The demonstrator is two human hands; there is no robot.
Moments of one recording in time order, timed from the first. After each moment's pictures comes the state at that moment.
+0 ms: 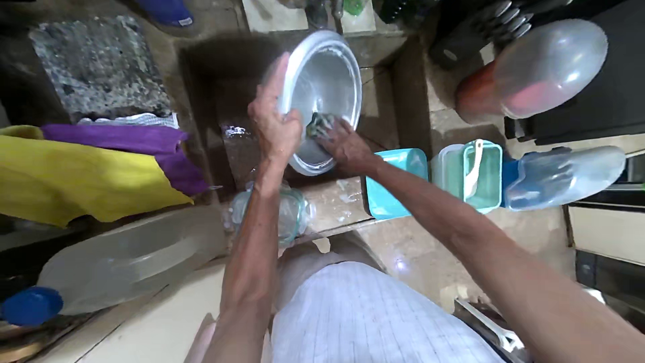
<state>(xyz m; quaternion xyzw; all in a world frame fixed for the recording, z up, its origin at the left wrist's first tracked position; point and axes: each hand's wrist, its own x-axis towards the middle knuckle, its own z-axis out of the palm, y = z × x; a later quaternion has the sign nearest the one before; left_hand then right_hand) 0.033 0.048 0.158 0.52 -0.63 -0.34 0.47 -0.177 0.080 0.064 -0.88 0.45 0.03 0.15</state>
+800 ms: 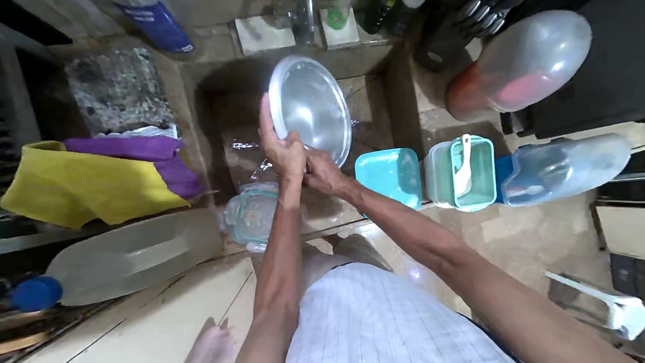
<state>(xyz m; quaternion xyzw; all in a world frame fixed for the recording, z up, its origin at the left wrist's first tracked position) -0.023 0.093 0.137 0.58 -0.49 -0.30 0.57 -0.132 0.128 0.113 -0.78 0.49 -0.21 0.32</state>
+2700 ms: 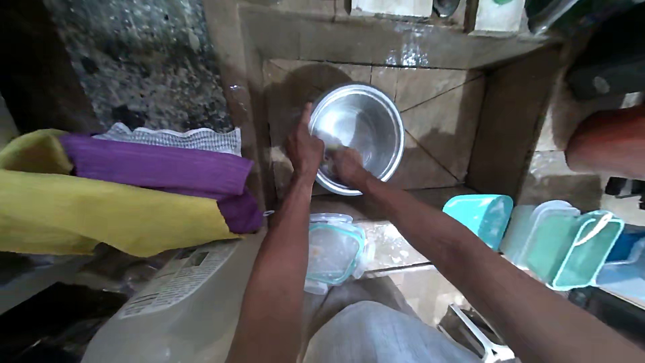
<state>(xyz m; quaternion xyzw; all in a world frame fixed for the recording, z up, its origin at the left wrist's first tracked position) 0.120 -0.024 -0.043 0.76 -0.50 -0.38 0.16 -0.017 -0.004 -0.072 -0.68 0.62 0.17 0.35</state>
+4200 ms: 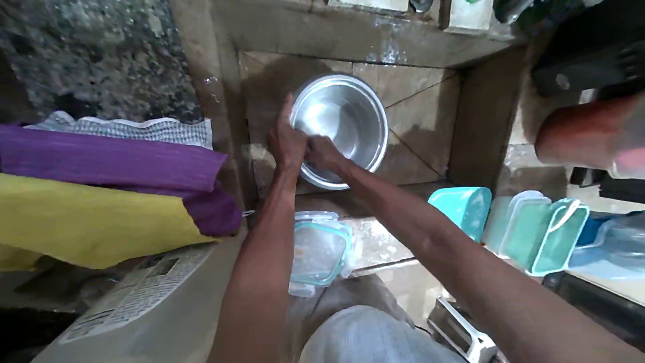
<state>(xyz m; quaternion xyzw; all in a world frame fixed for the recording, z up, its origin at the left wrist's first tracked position) 0.118 -0.028 -0.046 0.75 -0.49 -0.39 0.20 -0.008 -0.023 -0.087 -0.69 0.57 0.06 0.44</state>
